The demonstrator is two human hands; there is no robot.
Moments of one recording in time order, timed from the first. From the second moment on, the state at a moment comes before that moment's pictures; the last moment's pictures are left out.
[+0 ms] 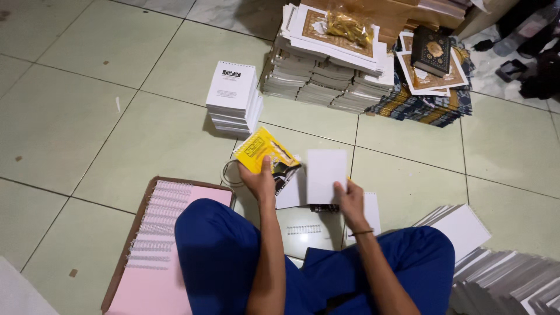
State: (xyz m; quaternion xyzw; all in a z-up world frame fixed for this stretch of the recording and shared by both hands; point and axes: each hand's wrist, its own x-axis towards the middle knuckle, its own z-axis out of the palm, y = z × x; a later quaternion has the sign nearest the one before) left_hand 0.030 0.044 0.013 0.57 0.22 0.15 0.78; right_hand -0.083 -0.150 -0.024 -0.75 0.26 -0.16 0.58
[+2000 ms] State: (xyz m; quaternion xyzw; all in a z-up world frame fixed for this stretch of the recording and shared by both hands) left_hand -0.042 -0.063 0.020 0.69 -0.18 -0.07 0.70; right_hand -0.097 -0.162 -0.007 -0.69 0.28 -0.20 0.63
